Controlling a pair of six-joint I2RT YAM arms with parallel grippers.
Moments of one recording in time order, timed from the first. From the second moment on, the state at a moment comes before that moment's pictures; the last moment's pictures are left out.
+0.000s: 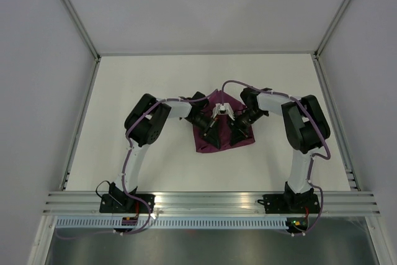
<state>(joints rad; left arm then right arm) -0.61 2.29 1.43 -0.52 1.15 0.06 0.35 1.96 1.20 -0.86 -0.84 -0.93</state>
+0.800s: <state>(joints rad) -0.59 2.12 1.17 -0.13 0.98 -0.34 0.30 2.17 1.41 -1.08 -0.97 -0.94</state>
